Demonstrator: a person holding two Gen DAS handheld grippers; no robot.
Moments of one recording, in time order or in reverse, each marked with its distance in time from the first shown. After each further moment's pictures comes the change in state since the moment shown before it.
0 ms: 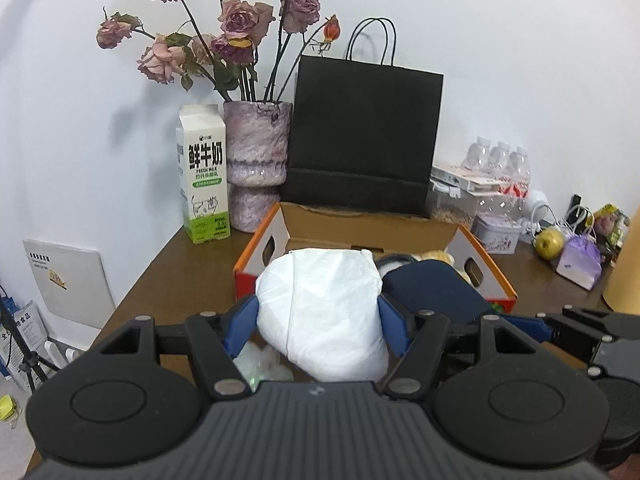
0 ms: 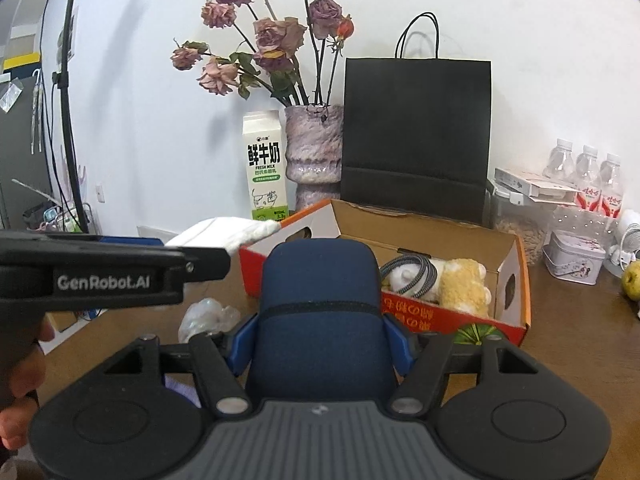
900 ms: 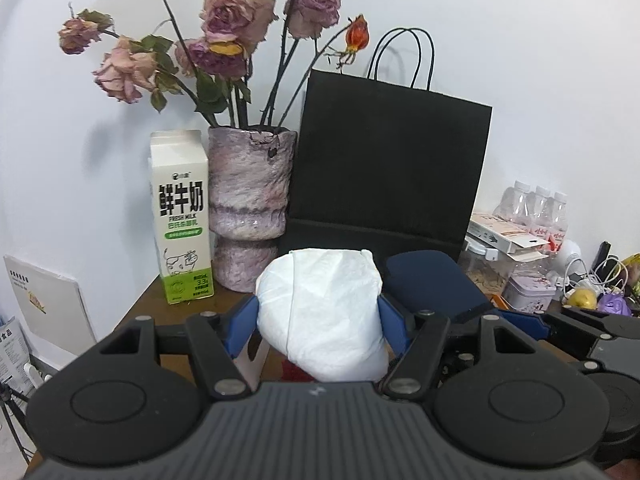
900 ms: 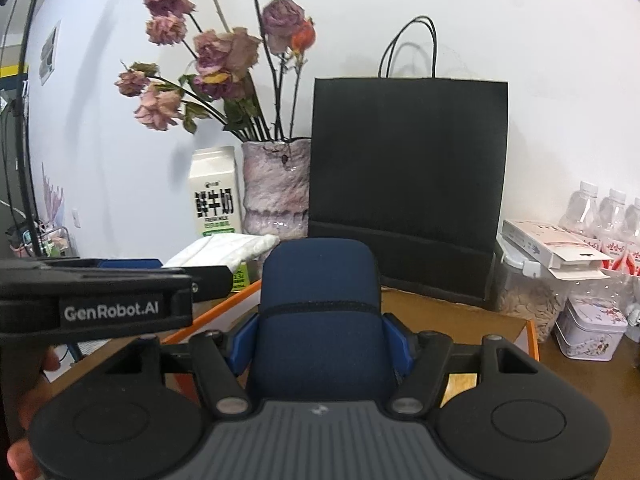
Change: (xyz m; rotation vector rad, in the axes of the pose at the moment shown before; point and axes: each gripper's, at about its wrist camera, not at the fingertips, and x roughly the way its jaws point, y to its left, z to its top) left arm 0.113 0.007 0.071 -0.046 -0.046 0.004; right arm 0.103 -0.041 0.087 -0.009 -0.049 -0.025
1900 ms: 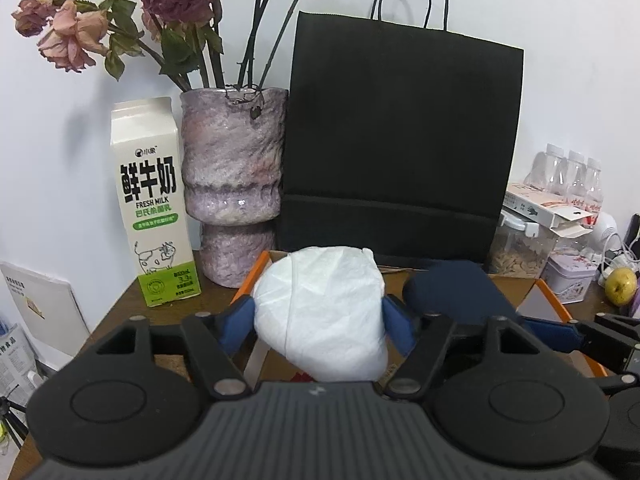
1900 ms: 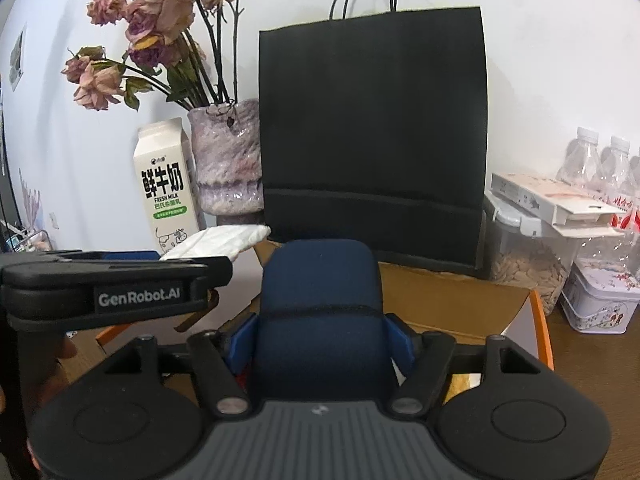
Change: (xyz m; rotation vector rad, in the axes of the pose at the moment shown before) left arm 0.079 -0.009 -0.010 0.053 0.054 0.052; right arm 0.056 -0.041 -0.016 0.072 0.064 -0.027
